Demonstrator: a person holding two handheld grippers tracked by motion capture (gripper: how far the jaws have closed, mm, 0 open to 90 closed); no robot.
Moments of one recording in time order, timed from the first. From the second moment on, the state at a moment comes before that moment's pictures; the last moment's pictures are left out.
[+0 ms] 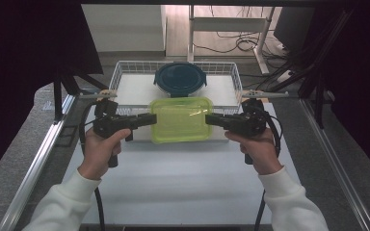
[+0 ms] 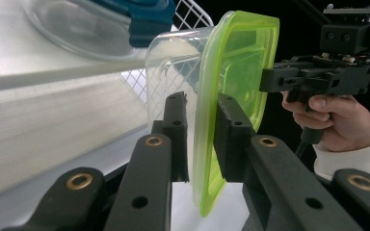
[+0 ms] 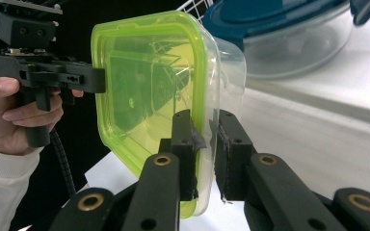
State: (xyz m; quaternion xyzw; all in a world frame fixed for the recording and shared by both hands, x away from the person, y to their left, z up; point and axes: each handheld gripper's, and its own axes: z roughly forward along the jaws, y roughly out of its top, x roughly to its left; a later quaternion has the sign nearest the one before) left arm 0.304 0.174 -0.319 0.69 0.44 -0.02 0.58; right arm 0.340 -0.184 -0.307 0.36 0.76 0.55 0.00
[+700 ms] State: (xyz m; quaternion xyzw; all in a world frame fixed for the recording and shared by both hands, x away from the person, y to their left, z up) left arm 0.354 0.179 -0.267 0.69 0.42 -0.01 0.59; right arm 0.378 -0.181 -0.251 0.35 0.75 0.56 0.02
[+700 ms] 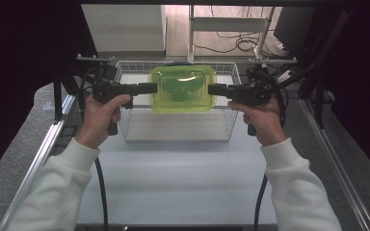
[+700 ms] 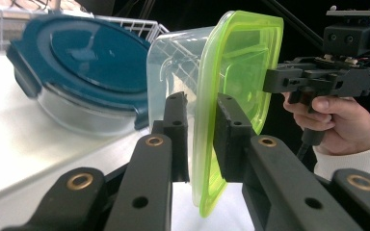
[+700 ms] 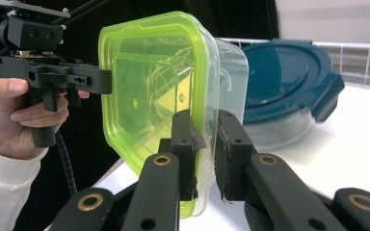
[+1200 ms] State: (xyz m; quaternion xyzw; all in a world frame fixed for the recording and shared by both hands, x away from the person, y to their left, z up) left arm 0.424 0.188 -0.253 0.68 0.45 -0.05 0.57; right arm 0.437 -0.173 -0.240 0.39 0.73 0.55 -0.01
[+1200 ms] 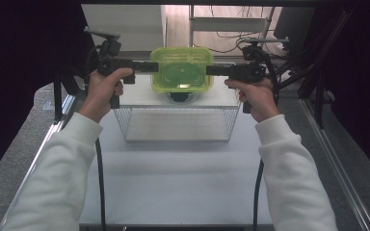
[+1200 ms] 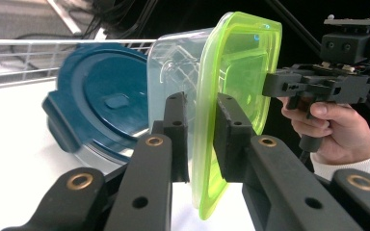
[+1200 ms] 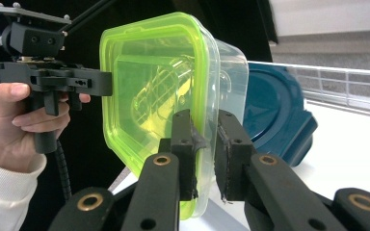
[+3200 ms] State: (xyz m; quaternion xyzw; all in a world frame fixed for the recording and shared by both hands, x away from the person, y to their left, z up) left arm 0.252 0.191 -0.422 0.75 0.44 0.10 0.49; right arm 0.294 -0.241 -0.402 0.37 0.78 0.50 0.10
